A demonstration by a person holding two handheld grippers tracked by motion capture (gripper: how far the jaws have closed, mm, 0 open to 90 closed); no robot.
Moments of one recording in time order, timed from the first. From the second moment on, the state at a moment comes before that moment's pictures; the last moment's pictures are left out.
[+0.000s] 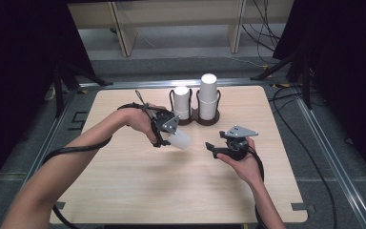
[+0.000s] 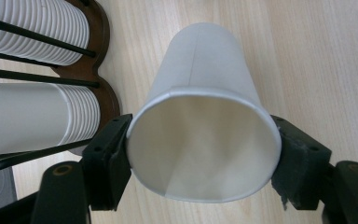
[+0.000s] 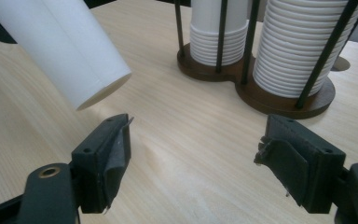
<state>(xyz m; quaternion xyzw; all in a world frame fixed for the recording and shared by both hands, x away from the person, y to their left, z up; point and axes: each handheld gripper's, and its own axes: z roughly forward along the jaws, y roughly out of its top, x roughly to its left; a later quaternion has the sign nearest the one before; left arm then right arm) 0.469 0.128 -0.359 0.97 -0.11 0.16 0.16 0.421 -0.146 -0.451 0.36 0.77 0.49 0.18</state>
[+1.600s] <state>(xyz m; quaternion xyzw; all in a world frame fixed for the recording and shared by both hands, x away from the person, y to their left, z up) 0.466 0.112 -0.350 0.97 -0.16 0.15 0.04 0.415 -0.110 -0.452 0.27 0.83 0.46 0.17</state>
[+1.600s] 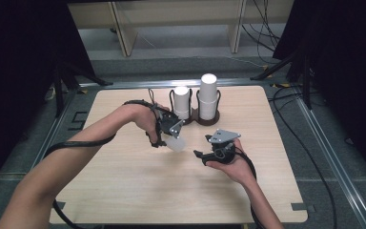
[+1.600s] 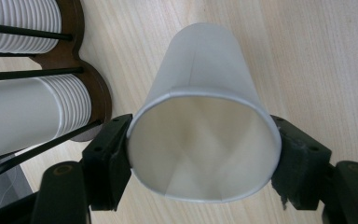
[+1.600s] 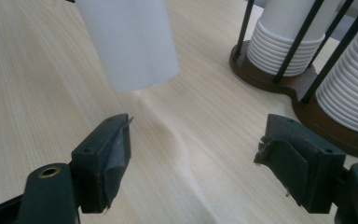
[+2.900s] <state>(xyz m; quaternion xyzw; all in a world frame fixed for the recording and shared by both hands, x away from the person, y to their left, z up) 0.463 0.103 -0.351 0.98 -0.18 0.13 0.00 0.415 -0.085 -0.456 0.23 0.84 0.47 0.17</state>
